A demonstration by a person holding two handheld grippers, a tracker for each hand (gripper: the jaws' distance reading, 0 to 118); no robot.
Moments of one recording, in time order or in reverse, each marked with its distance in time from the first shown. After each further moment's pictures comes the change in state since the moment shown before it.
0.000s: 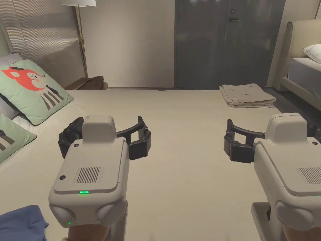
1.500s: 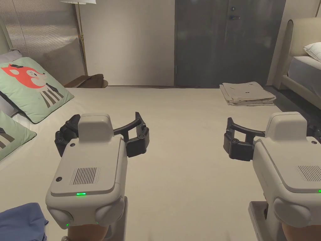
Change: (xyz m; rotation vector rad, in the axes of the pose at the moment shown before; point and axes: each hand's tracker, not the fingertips) left arm -0.004 -0.003 0.001 0.039 0.012 0.024; right arm -0.002 -0.003 0.001 -0.014 -0.021 -0.029
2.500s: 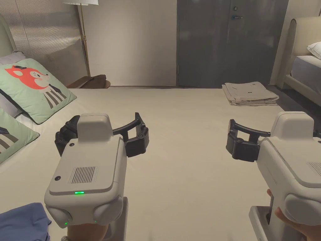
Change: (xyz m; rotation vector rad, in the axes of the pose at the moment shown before) left arm -0.004 0.002 0.000 -0.012 0.002 0.006; right arm 0.009 0.004 0.000 -0.078 0.039 -0.089
